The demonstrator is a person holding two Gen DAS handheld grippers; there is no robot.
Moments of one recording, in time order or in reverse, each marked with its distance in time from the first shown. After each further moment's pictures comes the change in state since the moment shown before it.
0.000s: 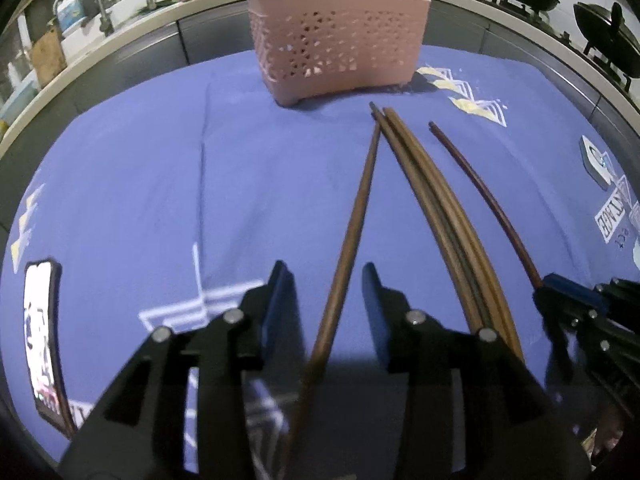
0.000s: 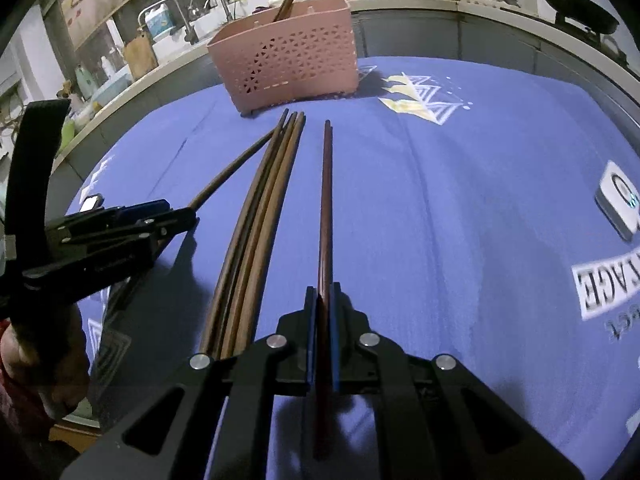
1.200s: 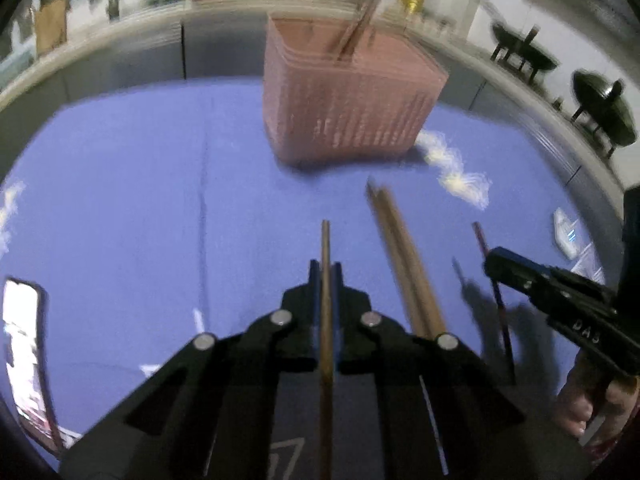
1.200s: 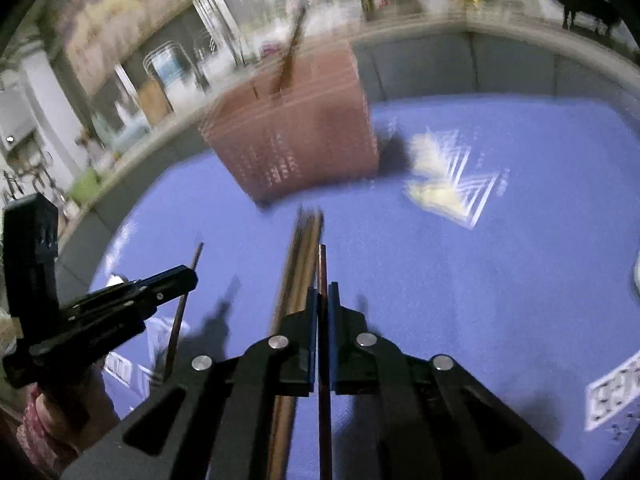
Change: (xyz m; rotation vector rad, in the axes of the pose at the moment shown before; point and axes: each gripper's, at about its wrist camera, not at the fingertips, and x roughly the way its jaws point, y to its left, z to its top) left arm -0.027 0.027 0.040 -0.128 -0.123 -0.154; right arm -0.011 -0.015 0.071 0.060 -0.175 0.137
